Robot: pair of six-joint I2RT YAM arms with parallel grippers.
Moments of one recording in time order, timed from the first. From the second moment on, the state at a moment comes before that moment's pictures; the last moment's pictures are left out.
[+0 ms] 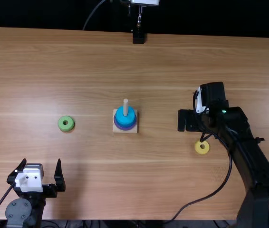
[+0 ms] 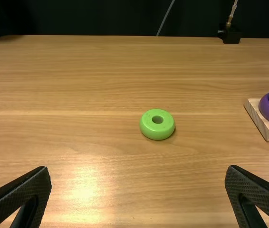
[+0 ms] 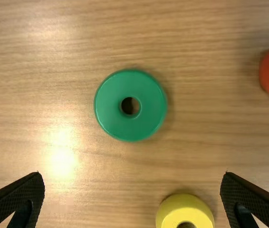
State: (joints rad) left arm -0.05 0.01 0.10 -0.37 -0.05 -0.05; right arm 0.12 1.74 1.24 -0.70 -0.01 0.12
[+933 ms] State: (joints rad) left arm -0.05 0.01 0.10 -0.38 -0.05 -0.05; right arm 0.12 1.97 1.34 -0.63 -0.01 0.13
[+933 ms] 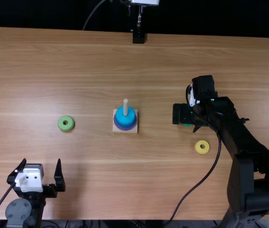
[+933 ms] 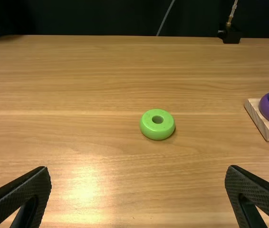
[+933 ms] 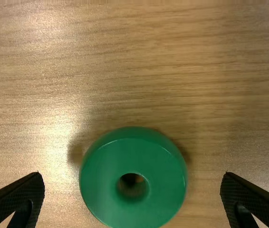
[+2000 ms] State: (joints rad) left arm -0.05 0.01 0.10 -0.38 -0.05 -0.05; right arm 0.12 1.99 1.34 -0.63 -0.01 0.13
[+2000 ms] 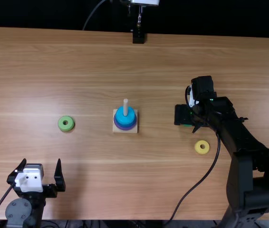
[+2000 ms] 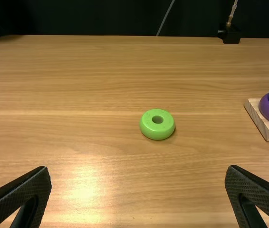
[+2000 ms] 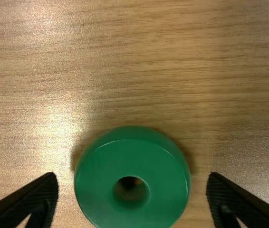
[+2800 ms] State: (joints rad) left arm -0.05 0.01 0.10 -0.38 -0.05 -0.05; right arm 0.15 2.01 1.47 -0.72 -0.01 0.13
